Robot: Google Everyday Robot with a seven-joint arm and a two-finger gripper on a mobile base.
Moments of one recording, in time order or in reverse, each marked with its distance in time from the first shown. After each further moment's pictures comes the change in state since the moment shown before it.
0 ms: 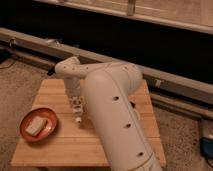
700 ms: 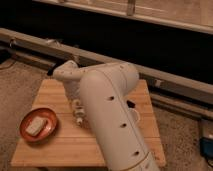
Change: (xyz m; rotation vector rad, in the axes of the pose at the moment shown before) arm -0.015 -0.009 0.035 0.083 -0.035 0.047
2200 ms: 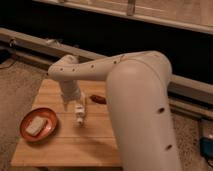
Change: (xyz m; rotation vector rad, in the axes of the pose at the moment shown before) arm 0.081 0.010 -0.081 -0.075 -0.088 -0.034
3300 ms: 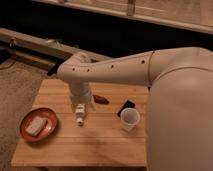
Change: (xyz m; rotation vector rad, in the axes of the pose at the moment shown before) arm 0.066 -0.052 -0.058 -0.008 -0.046 0.128
